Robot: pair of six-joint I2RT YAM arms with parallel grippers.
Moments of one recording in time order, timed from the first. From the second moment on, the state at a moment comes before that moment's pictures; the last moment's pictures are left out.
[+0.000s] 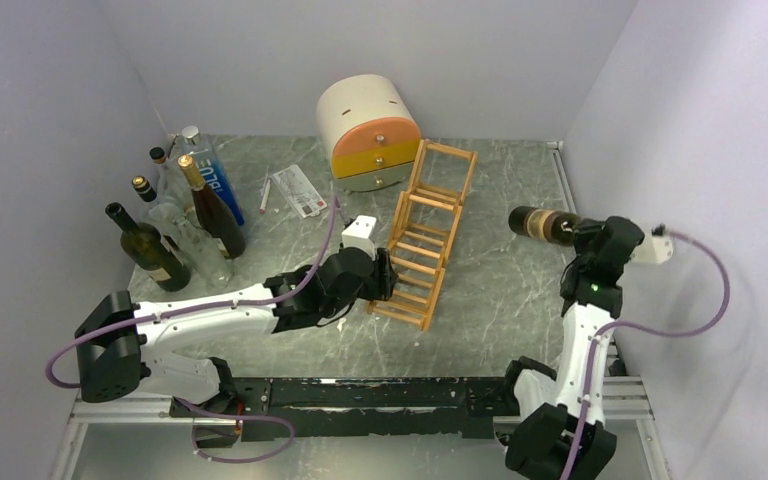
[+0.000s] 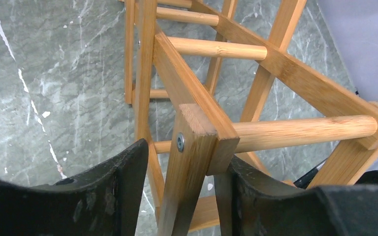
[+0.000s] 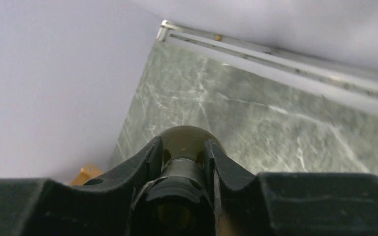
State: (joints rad) left arm -1.15 1.31 0.89 -0.08 -0.45 -0.68; right arm -0.47 0.83 0.65 -0.19 0.19 0.95
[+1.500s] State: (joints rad) left arm -1.15 0.86 1.08 -0.51 -0.49 -0.41; right arm -0.03 1.32 1.15 -0.36 0.28 0.02
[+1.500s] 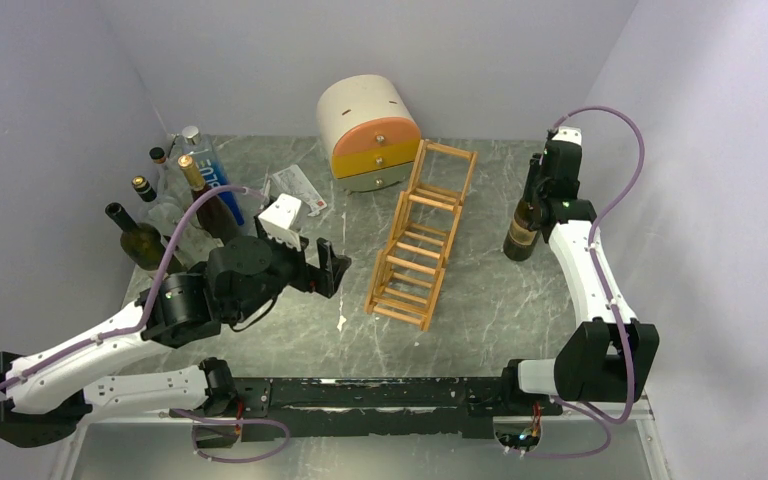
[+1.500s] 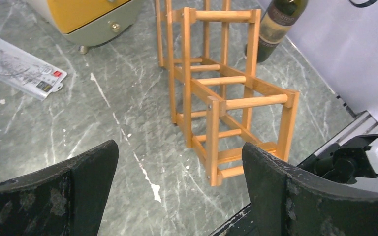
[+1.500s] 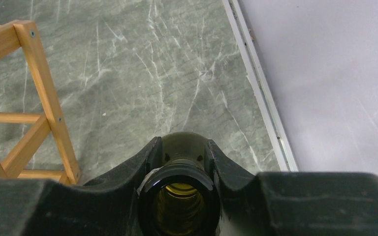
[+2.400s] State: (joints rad) left arm -0.74 1.03 1.34 -0.49 -0.38 -0.19; right arm 0.06 1.18 1.30 -0.43 0.26 0.04
